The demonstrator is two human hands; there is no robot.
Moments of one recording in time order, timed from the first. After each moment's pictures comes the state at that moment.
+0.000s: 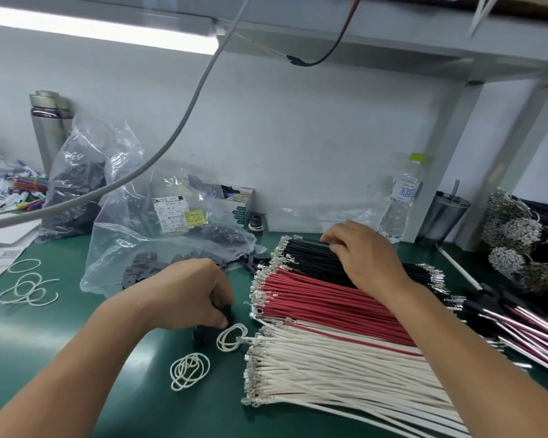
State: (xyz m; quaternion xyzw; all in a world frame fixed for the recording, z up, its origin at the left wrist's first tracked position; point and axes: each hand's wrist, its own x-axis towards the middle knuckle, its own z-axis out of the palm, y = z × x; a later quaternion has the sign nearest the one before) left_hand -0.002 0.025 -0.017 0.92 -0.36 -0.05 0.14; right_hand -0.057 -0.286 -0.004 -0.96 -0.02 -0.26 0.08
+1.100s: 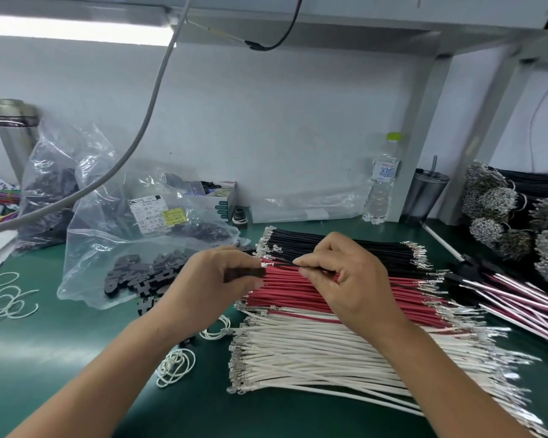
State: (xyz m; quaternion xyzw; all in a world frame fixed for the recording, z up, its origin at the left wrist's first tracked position) left_hand -0.029 -0.022 -0.034 0.82 -0.37 0.07 0.43; right_hand -0.130 -0.244 -0.027 -0.89 -0.09 -0.38 0.24
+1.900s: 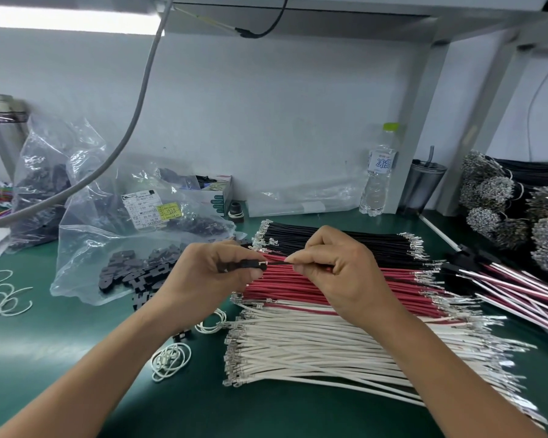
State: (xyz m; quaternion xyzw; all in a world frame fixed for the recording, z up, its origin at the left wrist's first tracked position) left_hand -0.034 -0.023 -0.032 0.77 -0.36 0.00 0.52; right_hand -0.132 -0.241 -0.022 -0.89 -0.10 -0.32 0.32
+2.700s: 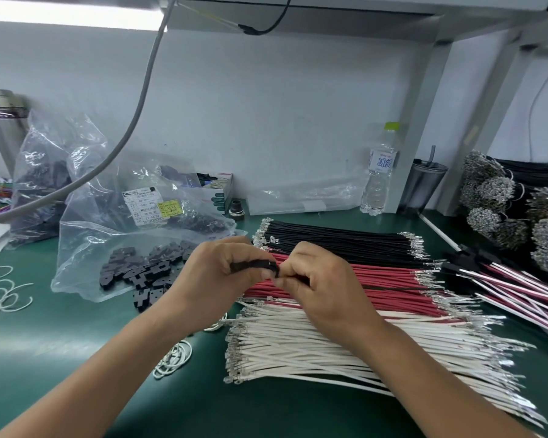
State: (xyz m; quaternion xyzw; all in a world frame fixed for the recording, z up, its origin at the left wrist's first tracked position) left_hand -0.045 -0.030 -0.026 0.79 -0.41 0.08 0.45; right_hand -0.132 -0.216 -0.030 -0.91 -0.11 -0.28 0.27
